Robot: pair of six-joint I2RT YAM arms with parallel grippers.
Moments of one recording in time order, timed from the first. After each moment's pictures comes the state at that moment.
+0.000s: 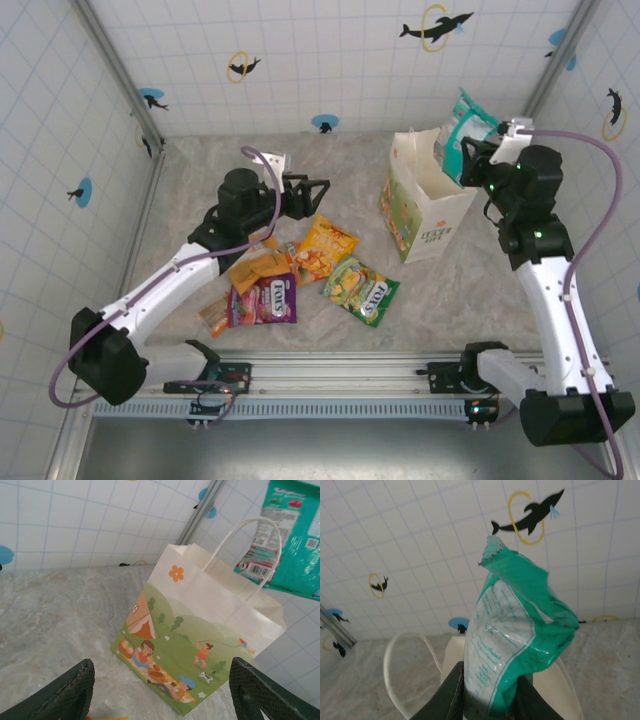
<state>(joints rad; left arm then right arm) -0.59 1.25 0.98 0.05 0.29 -0.40 0.10 1.03 1.15 -0.29 -0.17 0.24</state>
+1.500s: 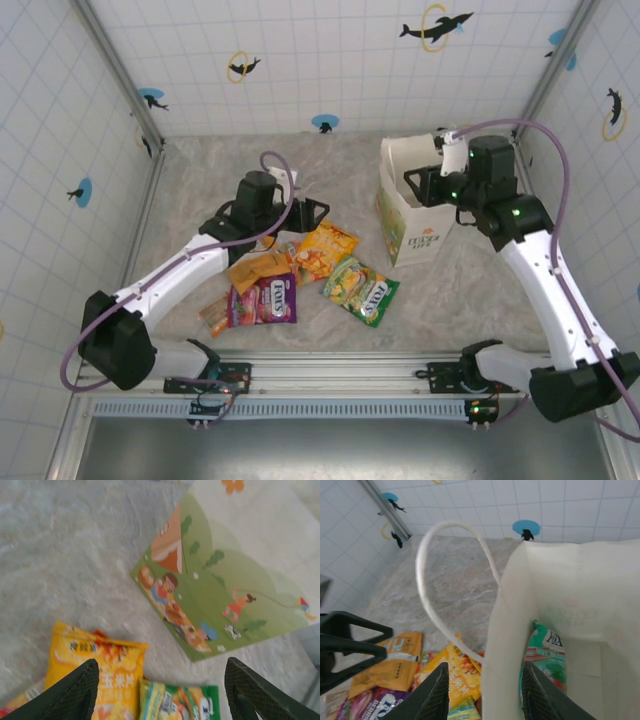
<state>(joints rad) -0.59 1.34 1.01 -0.24 0.33 -0.43 0.33 1.14 1.30 -0.65 -0.31 0.17</state>
